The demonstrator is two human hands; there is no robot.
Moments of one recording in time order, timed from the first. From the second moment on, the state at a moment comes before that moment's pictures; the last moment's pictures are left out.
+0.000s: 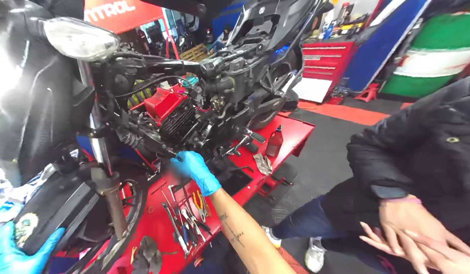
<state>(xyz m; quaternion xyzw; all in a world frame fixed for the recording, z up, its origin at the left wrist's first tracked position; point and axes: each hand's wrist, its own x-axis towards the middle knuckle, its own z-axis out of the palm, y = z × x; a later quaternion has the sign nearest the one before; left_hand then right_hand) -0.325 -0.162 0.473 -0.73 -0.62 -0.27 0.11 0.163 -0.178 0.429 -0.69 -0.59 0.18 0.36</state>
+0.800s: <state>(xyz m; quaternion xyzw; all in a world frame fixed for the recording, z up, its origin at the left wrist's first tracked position) -0.331 -0.162 0.471 -0.73 -0.61 -0.27 0.11 0.164 -0.179 0.431 -0.70 -0.58 0.20 0.36</state>
